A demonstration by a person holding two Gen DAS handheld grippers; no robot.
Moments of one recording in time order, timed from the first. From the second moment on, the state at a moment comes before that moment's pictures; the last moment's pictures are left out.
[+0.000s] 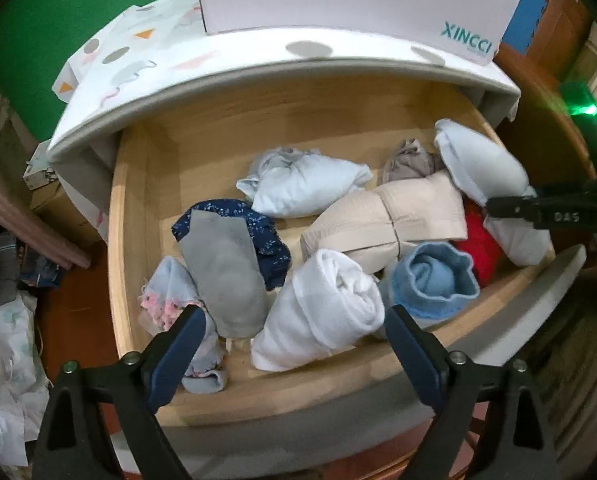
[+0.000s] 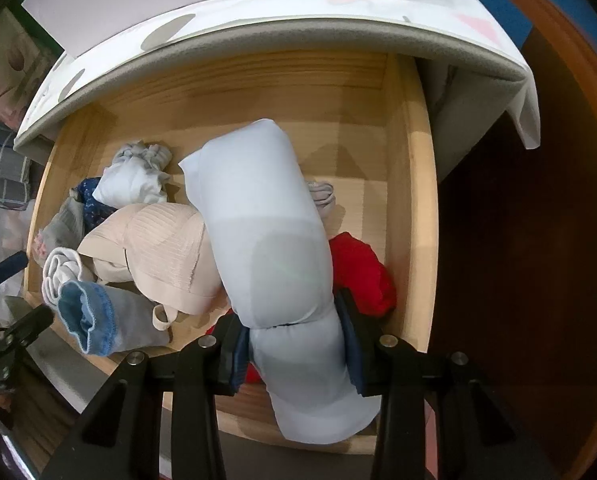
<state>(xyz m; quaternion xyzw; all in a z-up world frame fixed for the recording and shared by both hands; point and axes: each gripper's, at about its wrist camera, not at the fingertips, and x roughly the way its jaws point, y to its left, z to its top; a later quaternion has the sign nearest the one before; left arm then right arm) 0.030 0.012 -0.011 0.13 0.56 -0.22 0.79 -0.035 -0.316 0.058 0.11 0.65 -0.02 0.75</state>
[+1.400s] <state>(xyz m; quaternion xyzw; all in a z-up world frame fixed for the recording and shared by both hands) 0.054 0.030 -0.024 0.02 0.61 -0.19 0.77 -0.030 -0.286 0.052 0.07 0.66 -0.01 0.75</state>
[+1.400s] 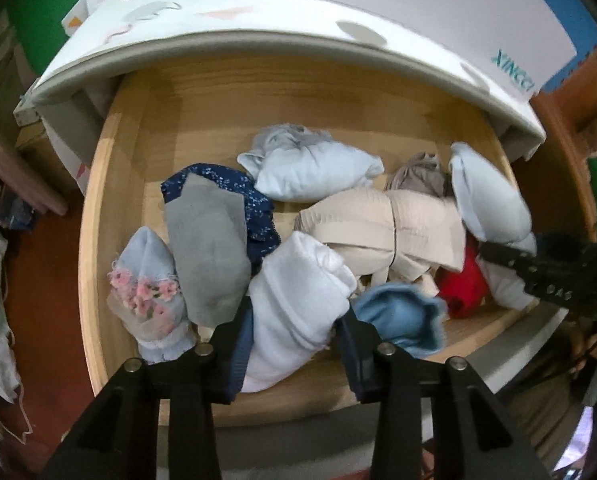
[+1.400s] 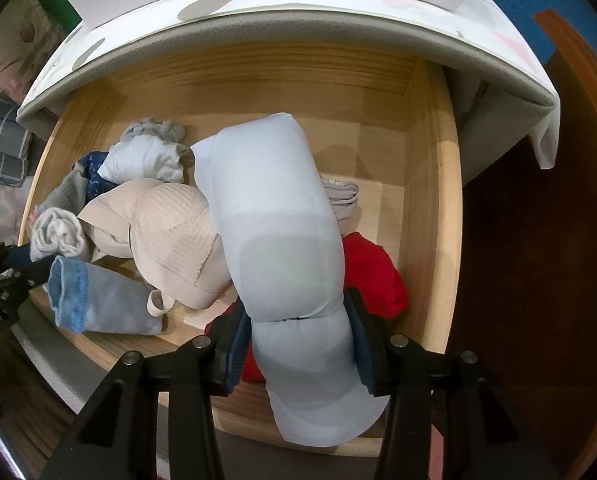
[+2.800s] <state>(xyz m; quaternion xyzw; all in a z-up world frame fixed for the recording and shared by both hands) 0.038 0.076 0.014 -0.01 0.55 -0.14 0.82 -0.038 -0.292 0.070 0.07 0.63 -0.04 0.77</state>
